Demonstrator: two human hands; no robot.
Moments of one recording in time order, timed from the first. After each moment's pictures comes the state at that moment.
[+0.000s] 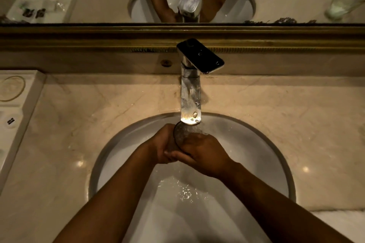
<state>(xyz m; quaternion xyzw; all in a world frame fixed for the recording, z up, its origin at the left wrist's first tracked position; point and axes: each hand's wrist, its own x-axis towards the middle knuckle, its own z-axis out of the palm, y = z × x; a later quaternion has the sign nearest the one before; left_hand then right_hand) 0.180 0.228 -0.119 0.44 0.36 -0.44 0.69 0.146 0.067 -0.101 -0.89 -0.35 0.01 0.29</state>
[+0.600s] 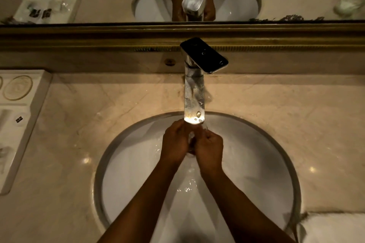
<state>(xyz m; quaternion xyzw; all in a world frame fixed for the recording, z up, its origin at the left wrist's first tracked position) 0.148 0.192 -0.105 0.71 0.24 -0.12 0.65 0.139 0.105 -0.097 -0.68 0.28 0.08 0.67</state>
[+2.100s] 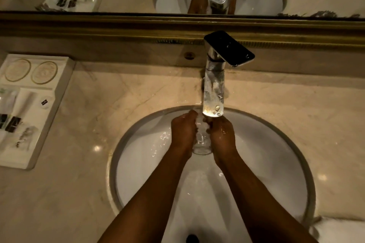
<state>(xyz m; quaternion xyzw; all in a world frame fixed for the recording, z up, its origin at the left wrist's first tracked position) 0.162 0.196 -0.100 0.61 0.40 -0.06 0.68 0.158 0.105 -0.100 -0.66 0.26 0.14 0.69</state>
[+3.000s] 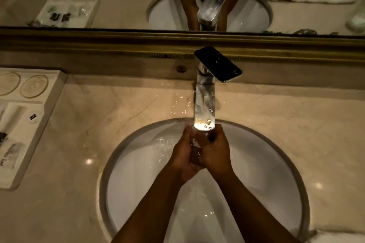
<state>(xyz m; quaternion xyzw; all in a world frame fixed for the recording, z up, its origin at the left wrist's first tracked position) 0.145 0.189 -0.103 0.37 0.38 -0.26 0.81 0.148 0.095 -0.099 -0.78 0.15 0.08 0.60</state>
